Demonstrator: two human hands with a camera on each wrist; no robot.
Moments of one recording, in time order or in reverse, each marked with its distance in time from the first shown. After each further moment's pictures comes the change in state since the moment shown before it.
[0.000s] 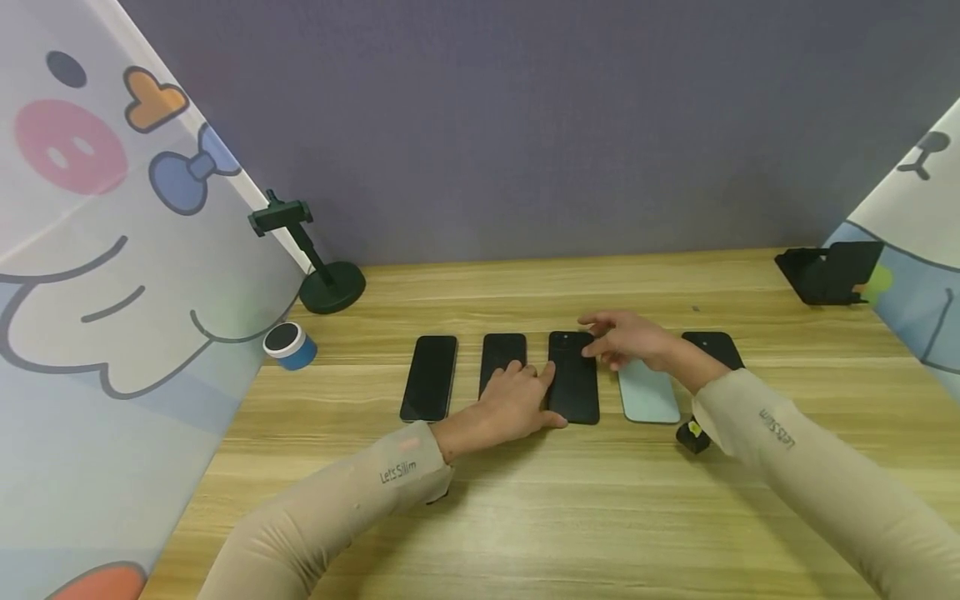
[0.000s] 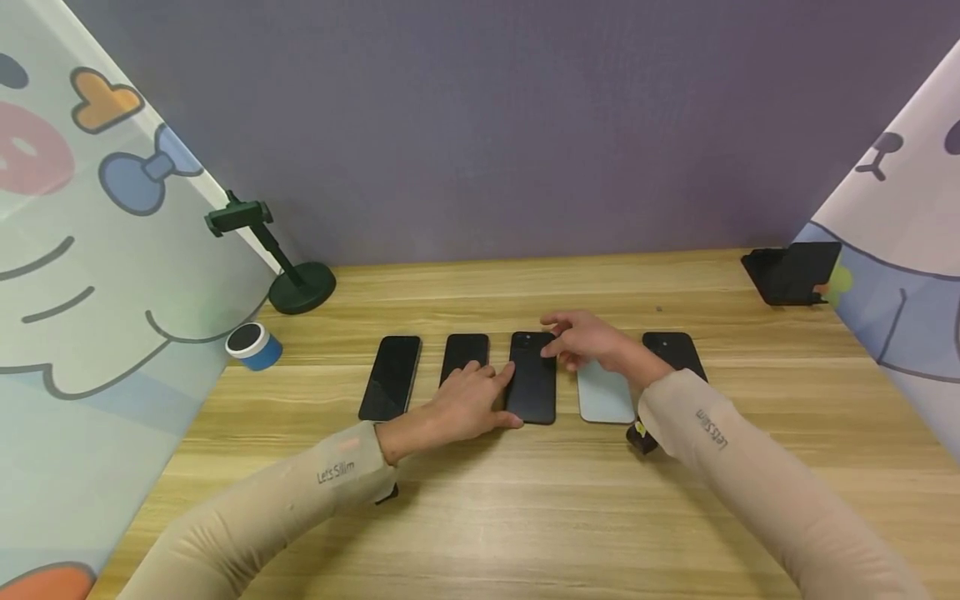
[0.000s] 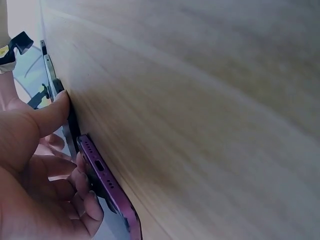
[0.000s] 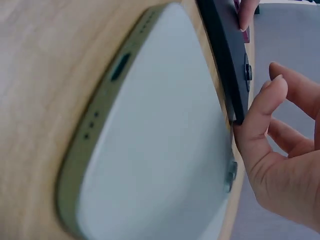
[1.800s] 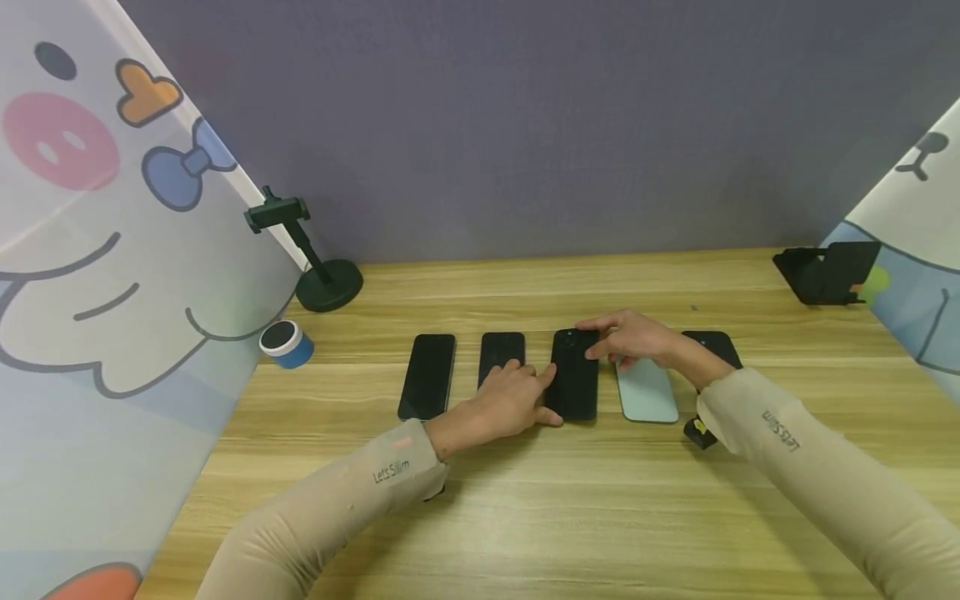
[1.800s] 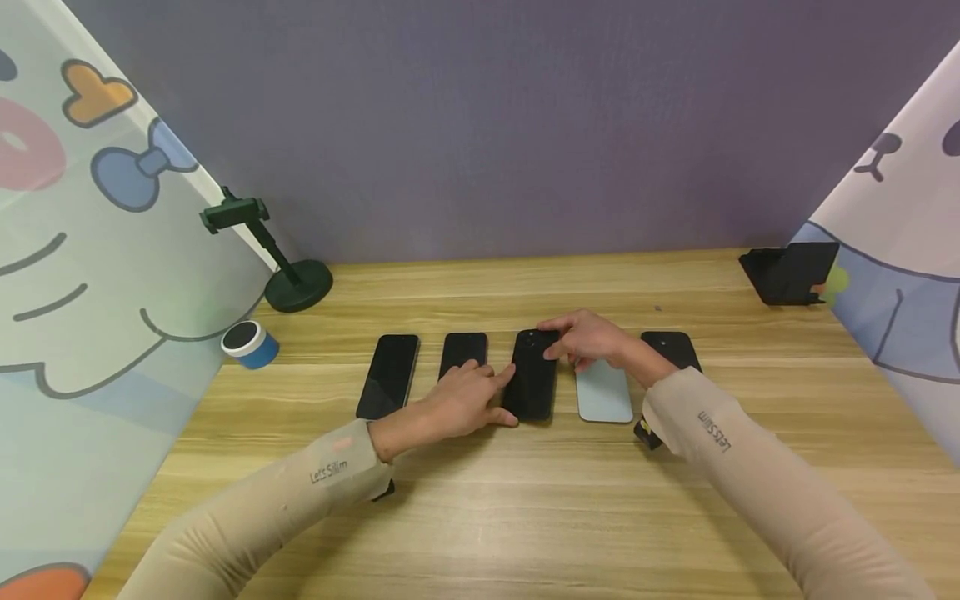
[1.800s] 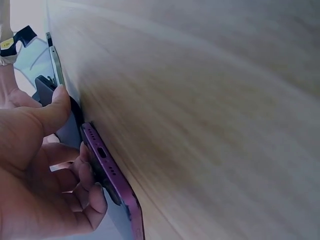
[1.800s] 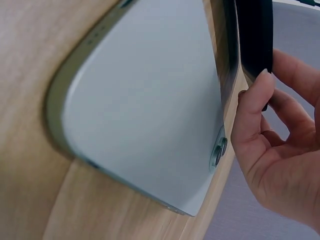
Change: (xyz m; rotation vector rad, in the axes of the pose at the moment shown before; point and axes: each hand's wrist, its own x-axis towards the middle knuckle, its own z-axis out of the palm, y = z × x) left_hand 0.000 -0.009 -0.002 -0.006 -0.033 0.071; right_hand -0.005 -0.006 -0.005 -0.177 0.006 0.038
